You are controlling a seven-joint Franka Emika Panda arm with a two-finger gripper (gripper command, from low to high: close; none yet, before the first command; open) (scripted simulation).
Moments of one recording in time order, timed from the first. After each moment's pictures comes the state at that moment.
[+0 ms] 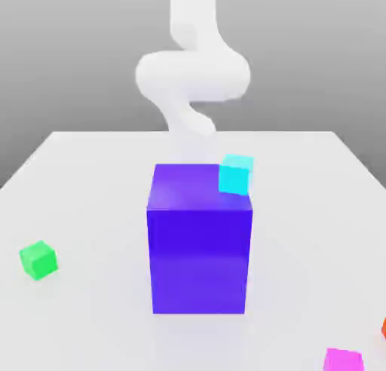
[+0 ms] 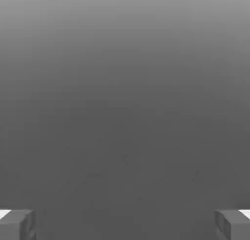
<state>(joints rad) 0.06 -0.71 -0.03 -2.29 0.02 2.32 0.71</state>
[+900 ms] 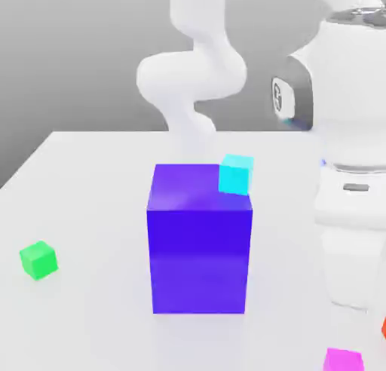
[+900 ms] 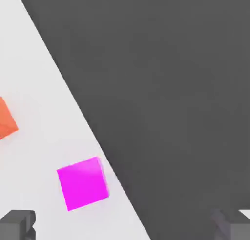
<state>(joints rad) 0.40 0.26 -0.04 -2.20 0.13 2.55 -0.14</state>
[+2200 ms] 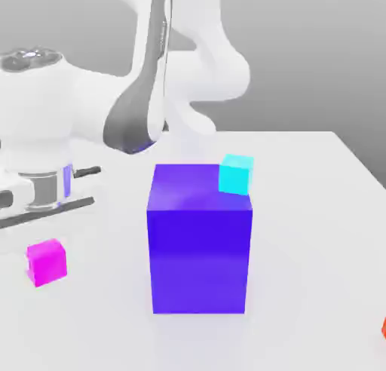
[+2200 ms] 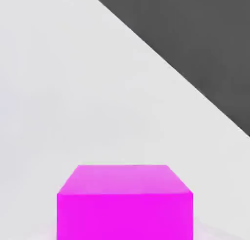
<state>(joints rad) -0.09 0.01 -0.53 -2.56 -0.14 2.62 -0.28</state>
